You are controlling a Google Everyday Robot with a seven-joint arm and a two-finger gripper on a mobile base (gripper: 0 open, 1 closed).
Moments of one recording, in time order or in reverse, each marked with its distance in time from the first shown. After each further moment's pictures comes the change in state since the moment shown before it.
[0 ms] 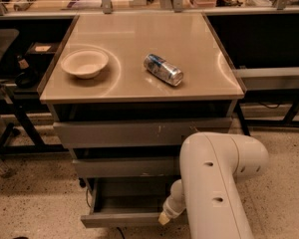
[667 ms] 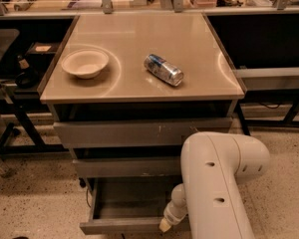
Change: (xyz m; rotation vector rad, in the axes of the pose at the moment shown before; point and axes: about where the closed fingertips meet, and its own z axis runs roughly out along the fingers) arm 0.016 0.019 0.000 -0.028 0.023 0.009
